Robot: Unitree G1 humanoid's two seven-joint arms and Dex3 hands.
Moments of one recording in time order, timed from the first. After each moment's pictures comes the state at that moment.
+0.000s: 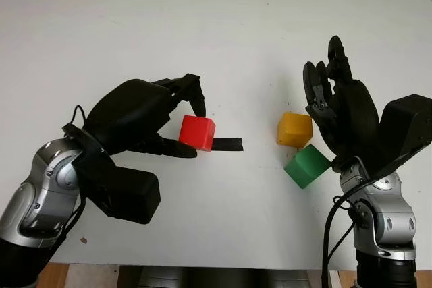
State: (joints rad) left arm -0.34 0.62 -0.14 -0.31 0.54 -0.12 -0.45; right arm -0.25 -0.15 -0.15 -0.32 0.16 0.45 0.02
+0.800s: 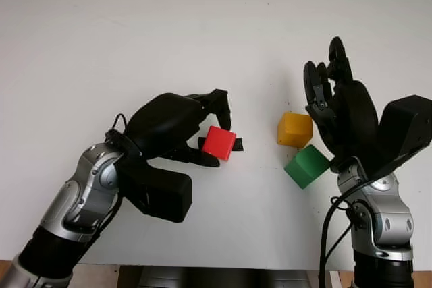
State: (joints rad) left arm -0.40 0.49 -0.24 -0.21 0.66 -0.12 -0.37; right arm -0.25 -0.14 -0.15 -0.32 0.16 0.45 0.01
